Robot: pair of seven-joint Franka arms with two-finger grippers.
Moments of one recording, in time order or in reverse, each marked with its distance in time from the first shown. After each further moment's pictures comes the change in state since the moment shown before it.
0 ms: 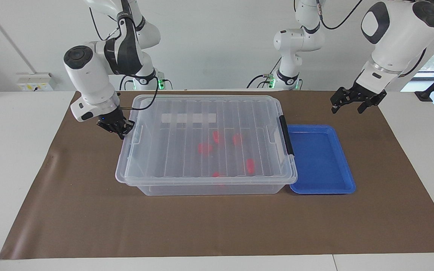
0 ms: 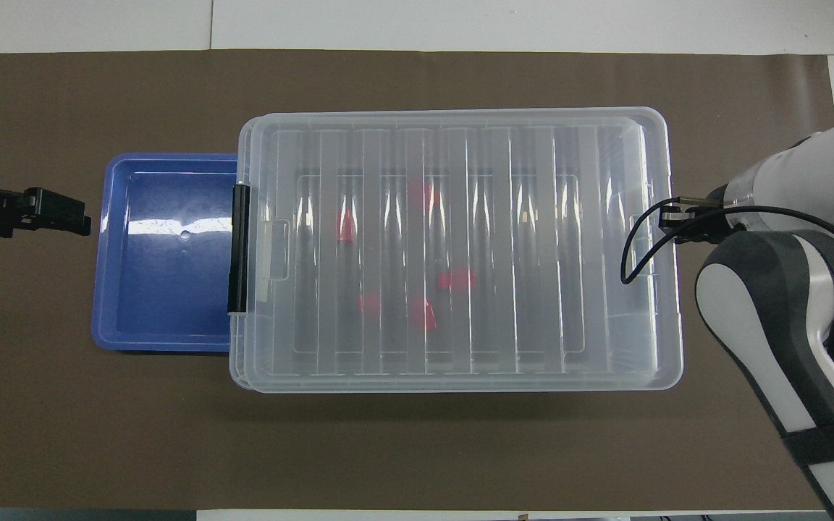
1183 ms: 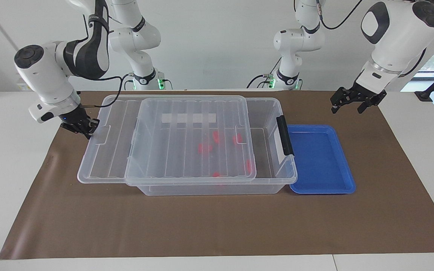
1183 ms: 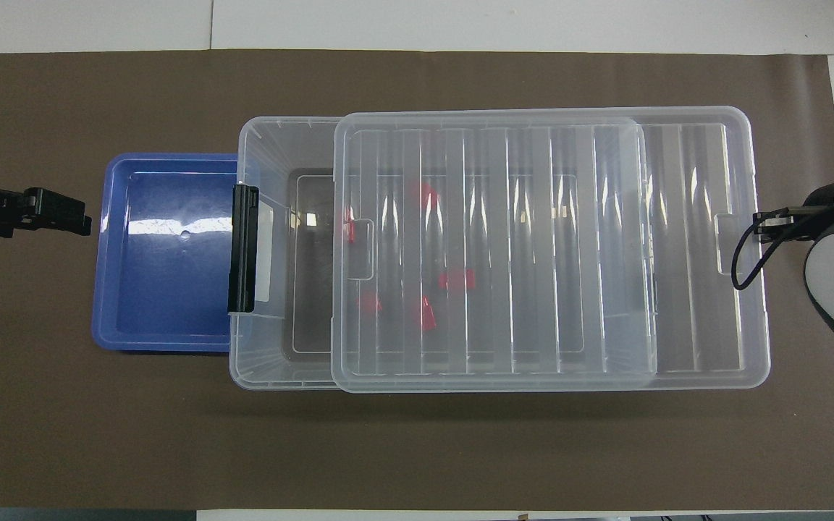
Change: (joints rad) left arm 0.000 0.000 0.000 0.000 0.000 0.000 0.000; right arm -0.172 0.001 -0.016 0.001 -0.003 0.000 -0.322
